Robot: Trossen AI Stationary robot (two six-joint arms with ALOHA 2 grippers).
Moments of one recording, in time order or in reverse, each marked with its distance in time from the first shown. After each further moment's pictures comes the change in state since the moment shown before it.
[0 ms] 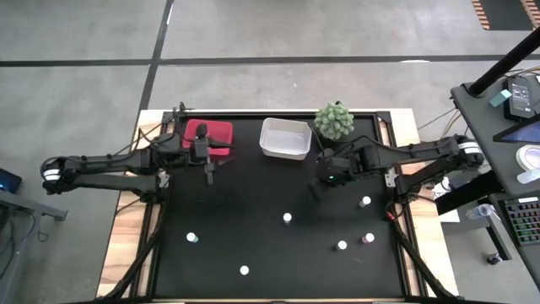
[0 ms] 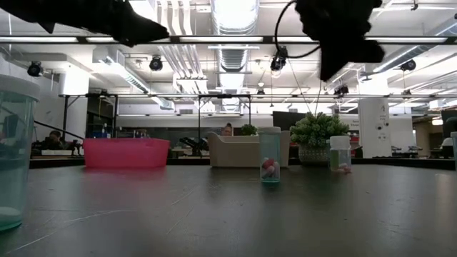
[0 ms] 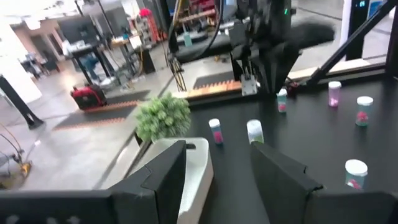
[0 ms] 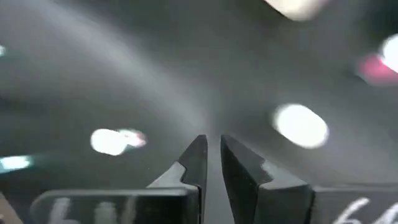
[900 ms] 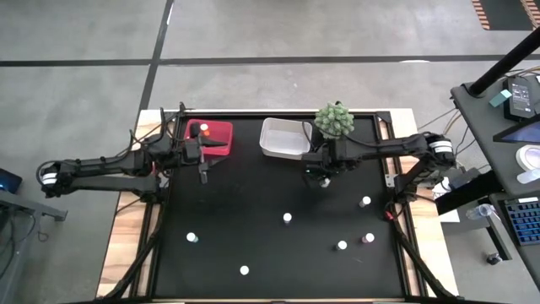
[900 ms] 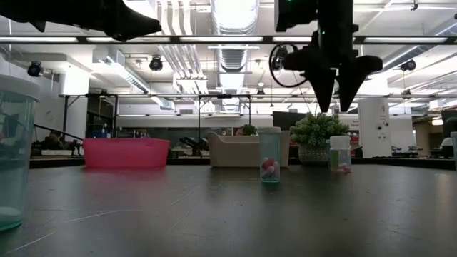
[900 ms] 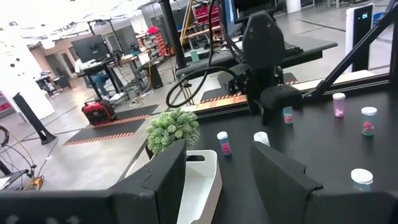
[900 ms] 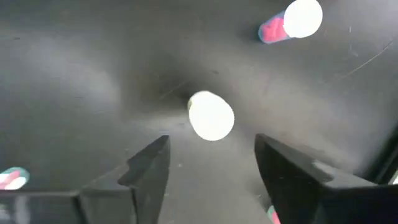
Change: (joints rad) left arm 0.001 -0.089 -0.028 0.000 -0.010 0.027; right arm -0.127 0.246 0.125 -0.252 0.011 0.062
